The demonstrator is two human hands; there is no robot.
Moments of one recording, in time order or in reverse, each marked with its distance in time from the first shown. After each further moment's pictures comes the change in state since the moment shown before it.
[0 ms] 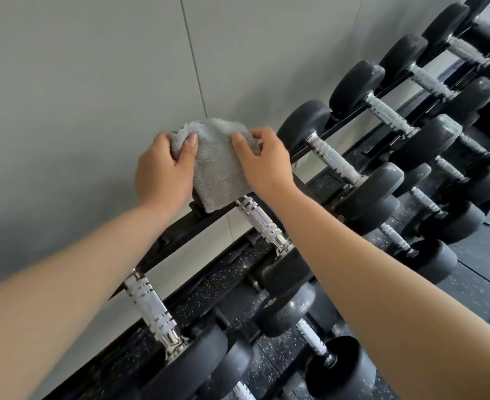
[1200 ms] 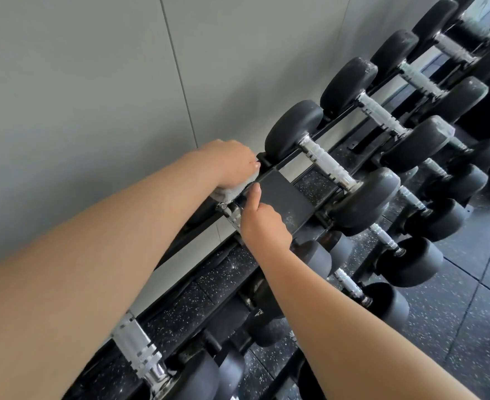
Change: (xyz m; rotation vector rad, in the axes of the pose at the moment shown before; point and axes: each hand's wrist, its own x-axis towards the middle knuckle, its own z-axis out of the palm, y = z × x) left_hand 0.055 0.048 0.087 0.791 -0.930 0.469; right_hand -0.015 0.076 0.024 -0.332 -0.088 0.497
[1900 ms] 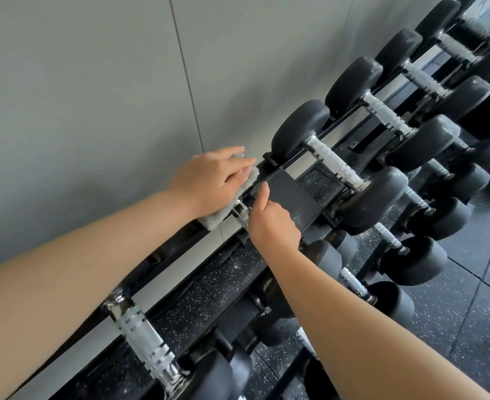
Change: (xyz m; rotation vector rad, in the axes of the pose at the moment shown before) left_hand -0.048 -0.031 0.040 -0.382 0.516 0.176; right_hand -0.003 -0.003 0.006 -0.033 0.073 -0.041
